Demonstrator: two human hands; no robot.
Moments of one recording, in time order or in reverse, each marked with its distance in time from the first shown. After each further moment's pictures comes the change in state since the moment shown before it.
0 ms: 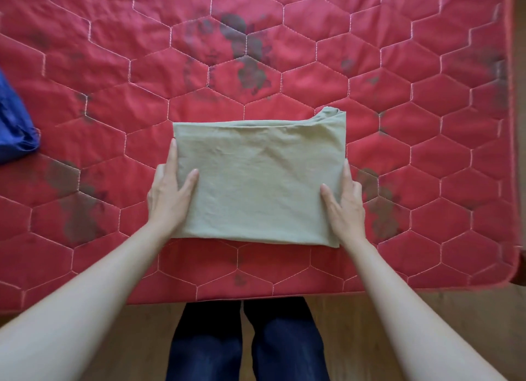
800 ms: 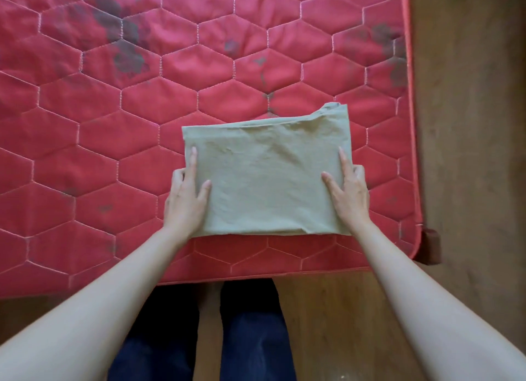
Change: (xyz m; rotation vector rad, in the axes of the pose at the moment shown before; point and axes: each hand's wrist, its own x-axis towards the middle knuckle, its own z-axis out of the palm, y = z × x) left_hand -0.105 0.171 0.172 0.027 -0.081 0.103; right_hand 0.068 0.184 -0.161 -0.114 0.060 -0.077
